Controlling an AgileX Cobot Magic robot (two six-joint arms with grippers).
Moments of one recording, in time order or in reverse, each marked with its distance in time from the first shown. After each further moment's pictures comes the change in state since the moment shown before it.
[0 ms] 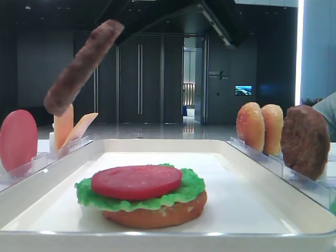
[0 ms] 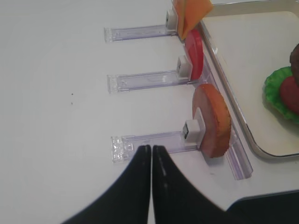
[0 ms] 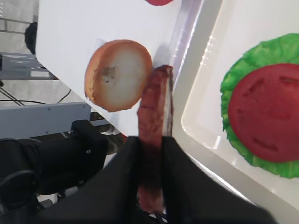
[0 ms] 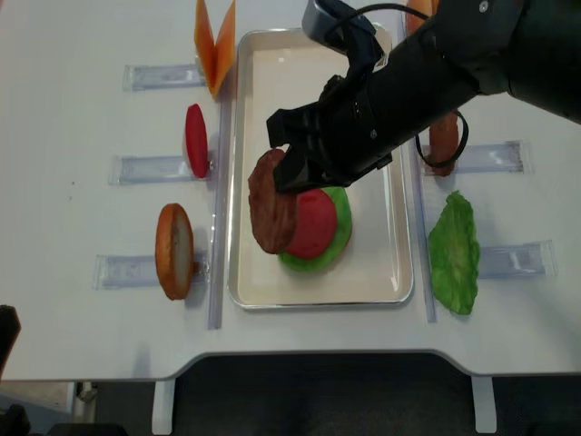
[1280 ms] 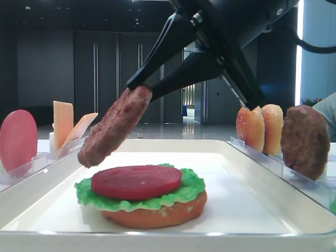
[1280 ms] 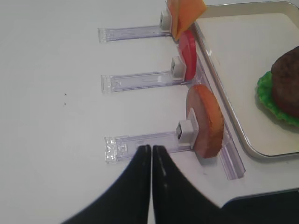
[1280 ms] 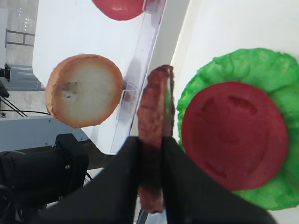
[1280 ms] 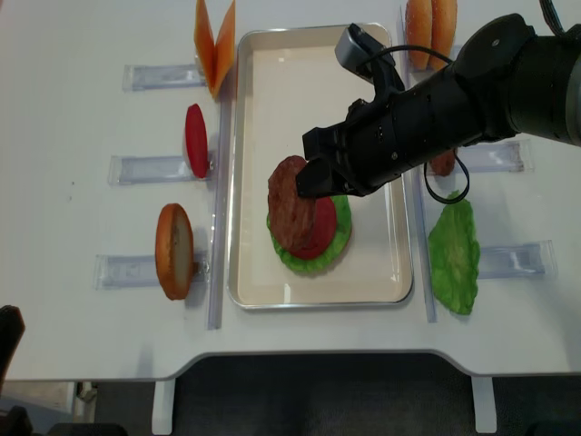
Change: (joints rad) left arm 0.000 0.000 0.000 -0.022 0.000 0.000; right arm -0.112 0.083 0.159 0.320 -0.050 -0.454
